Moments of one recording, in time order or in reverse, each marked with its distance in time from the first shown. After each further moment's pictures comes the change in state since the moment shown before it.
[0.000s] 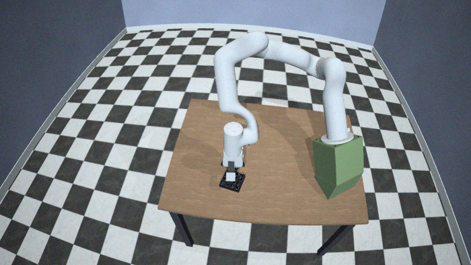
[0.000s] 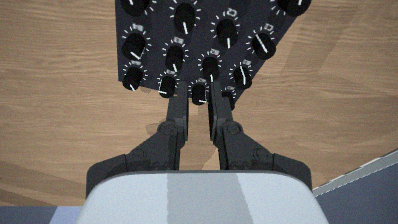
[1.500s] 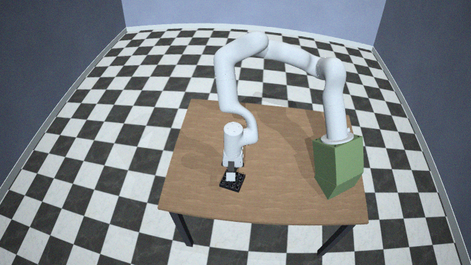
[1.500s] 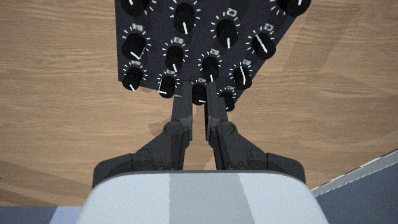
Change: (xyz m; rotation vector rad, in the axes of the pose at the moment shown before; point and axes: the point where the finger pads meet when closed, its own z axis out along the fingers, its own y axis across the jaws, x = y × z) arm 0.000 0.000 0.000 0.000 0.000 0.000
